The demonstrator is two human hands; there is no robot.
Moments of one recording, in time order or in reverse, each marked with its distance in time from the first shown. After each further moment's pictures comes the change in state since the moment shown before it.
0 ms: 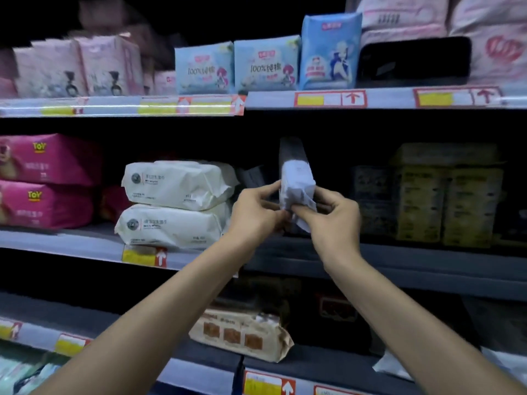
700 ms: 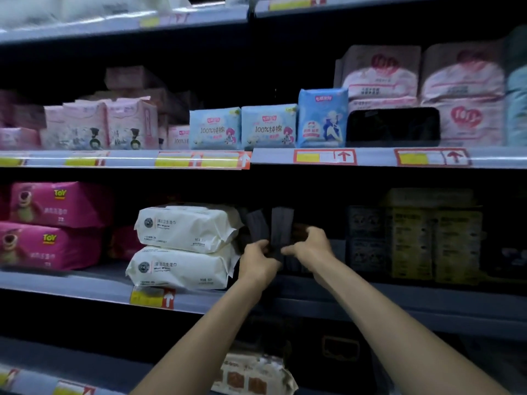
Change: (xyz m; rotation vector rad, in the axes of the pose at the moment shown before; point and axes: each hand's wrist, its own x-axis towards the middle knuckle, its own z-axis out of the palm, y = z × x) left_hand 0.026 -0.035 0.011 0.111 0.133 -0.309; right_hand 0.046 -0.006 0.028 -0.342 -0.216 0.363
